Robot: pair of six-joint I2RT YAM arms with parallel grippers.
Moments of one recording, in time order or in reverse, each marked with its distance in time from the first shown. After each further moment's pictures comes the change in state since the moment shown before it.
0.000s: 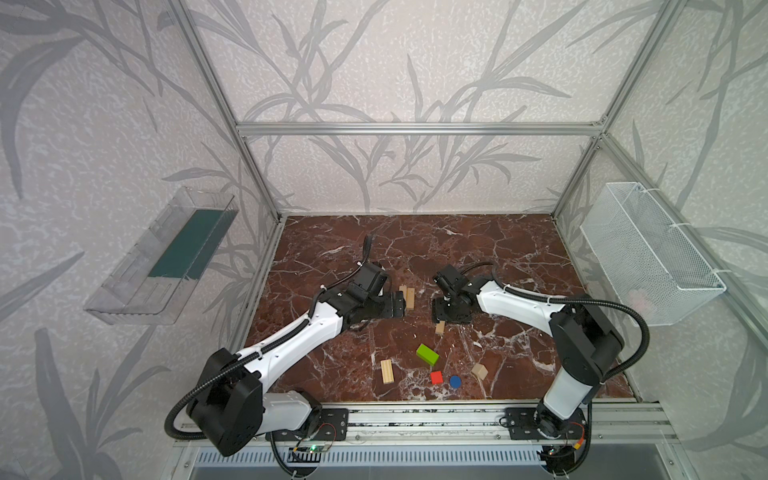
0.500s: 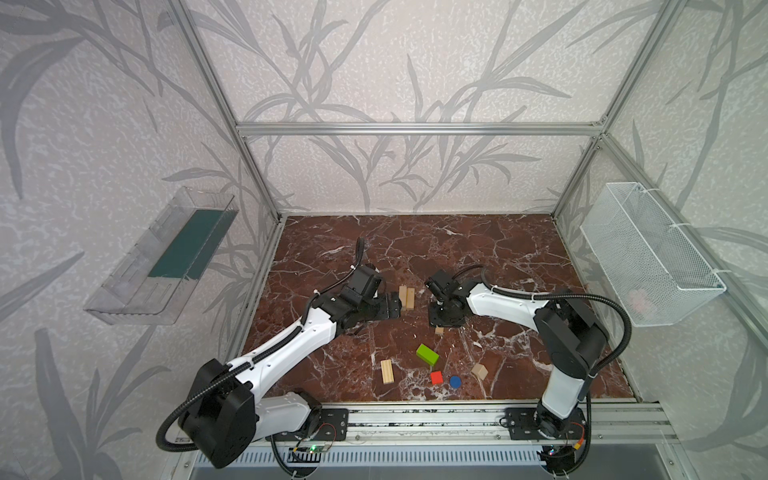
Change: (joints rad) left arm 0.012 -0.068 -0.045 0.003 -0.002 -0.028; right arm 0.044 0.074 0.024 0.033 0.009 -0.010
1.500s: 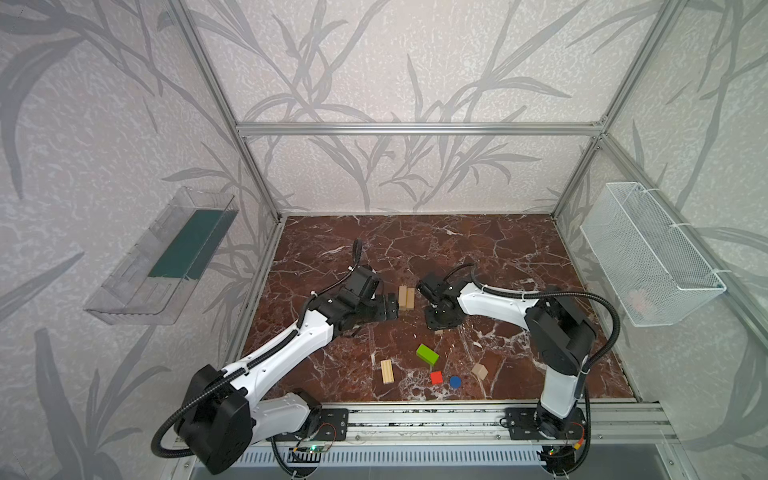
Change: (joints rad) left arm 0.000 -0.018 -0.001 -0.038 -0.021 -0.008; right arm 0.045 0.055 0.071 -0.108 0.079 -0.060
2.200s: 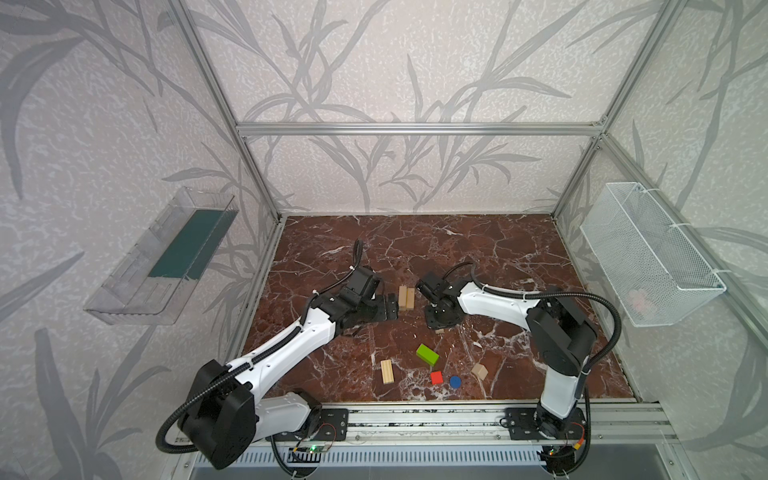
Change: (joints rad) left arm 0.028 0.025 0.000 0.001 0.022 0.000; right arm 0.001 -0.007 0.023 -0.014 0.010 -0.037
